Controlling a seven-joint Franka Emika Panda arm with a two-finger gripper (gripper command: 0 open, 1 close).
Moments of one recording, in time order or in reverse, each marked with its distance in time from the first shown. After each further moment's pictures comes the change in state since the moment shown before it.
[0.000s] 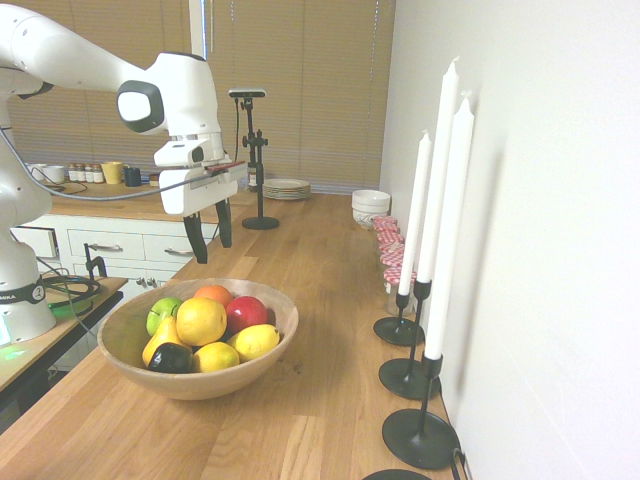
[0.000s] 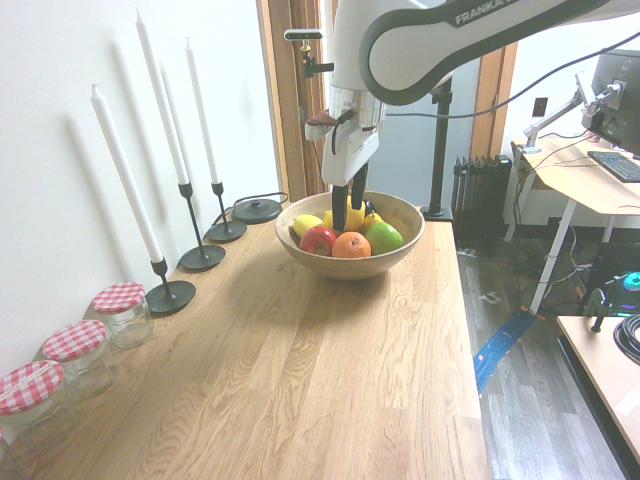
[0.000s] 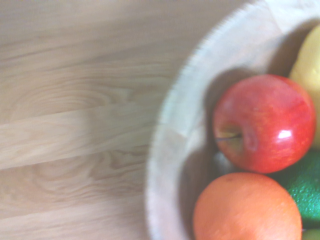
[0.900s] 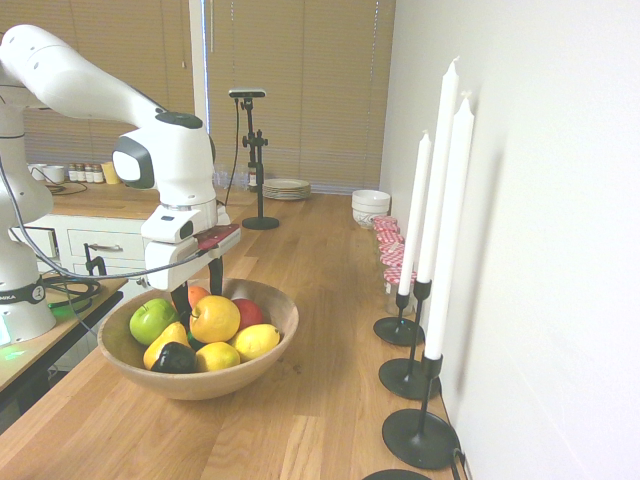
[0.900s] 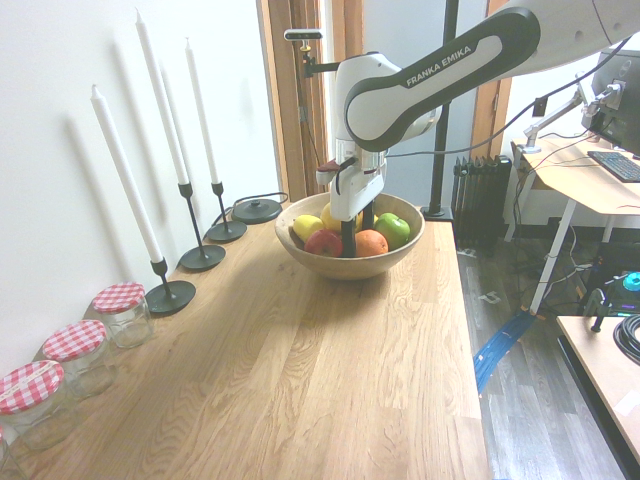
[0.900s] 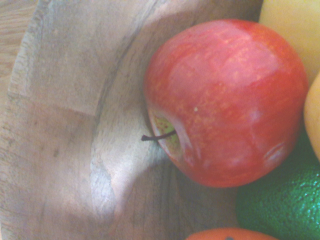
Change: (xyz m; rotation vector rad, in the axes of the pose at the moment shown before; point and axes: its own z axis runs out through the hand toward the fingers) arm 0.038 0.035 0.082 -0.023 -0.115 0.045
